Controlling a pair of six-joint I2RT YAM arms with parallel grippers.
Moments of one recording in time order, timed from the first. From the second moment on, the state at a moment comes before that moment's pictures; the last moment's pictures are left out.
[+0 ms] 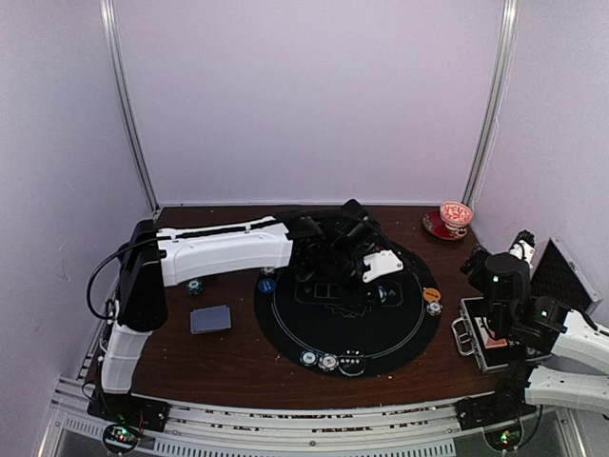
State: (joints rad) left arm -1.11 2.21 2.01 -0.68 0.18 0.44; right arm 0.70 0.64 0.43 -0.20 1.07 0.75
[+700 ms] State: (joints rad) left arm -1.20 2.60 2.37 -0.70 0.21 0.44; right arm 0.70 0.63 0.42 -0.21 1.06 0.76
